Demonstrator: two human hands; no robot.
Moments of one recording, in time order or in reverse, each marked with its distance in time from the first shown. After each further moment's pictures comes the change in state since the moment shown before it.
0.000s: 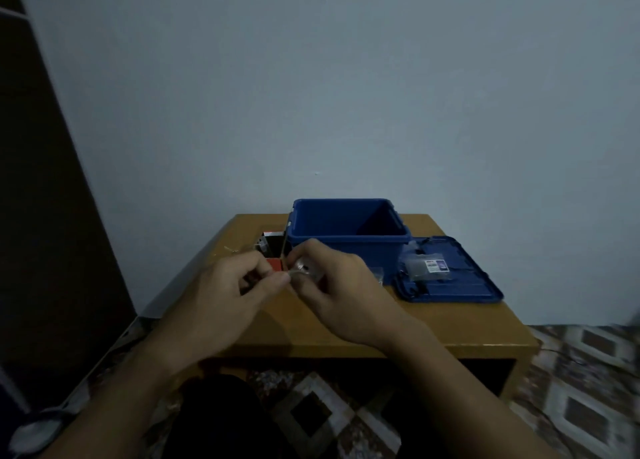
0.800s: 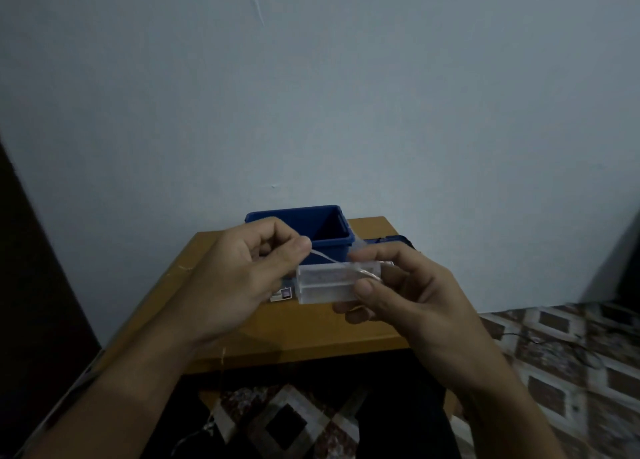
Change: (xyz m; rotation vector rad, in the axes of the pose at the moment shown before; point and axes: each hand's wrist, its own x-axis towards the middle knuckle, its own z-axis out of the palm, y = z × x) left_hand 0.013 0.119 0.048 -0.471 -0.113 0.065; right_hand -0.122 -0.003 -0.101 0.757 0.274 0.194
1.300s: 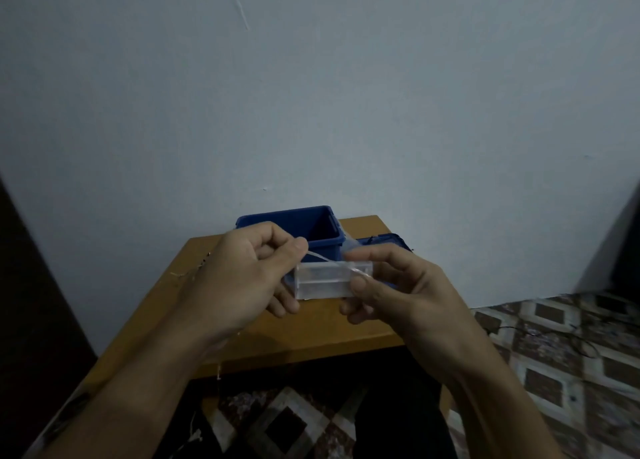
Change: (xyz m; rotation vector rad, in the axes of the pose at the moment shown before) left_hand 0.009 0.001 0.020 0.106 0.066 -0.133; right_hand -0.001 0.002 -0.011 0.037 0.098 0.086
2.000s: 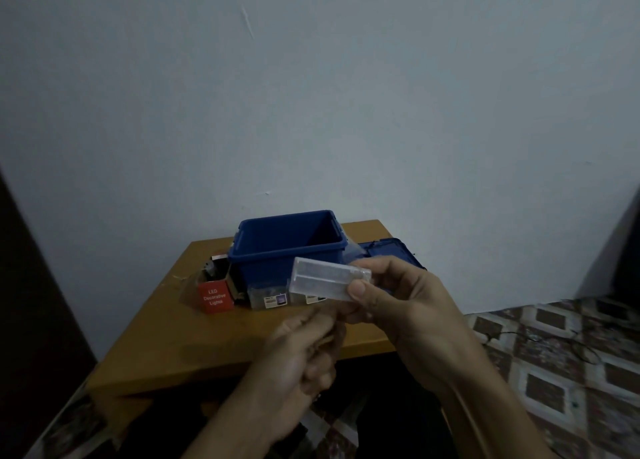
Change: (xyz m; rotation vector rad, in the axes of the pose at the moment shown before) left_hand -0.032 -0.048 0.056 -0.852 -0.183 -0.429; right_hand 0.005 0.012 0.008 0.160 0.069 0.040
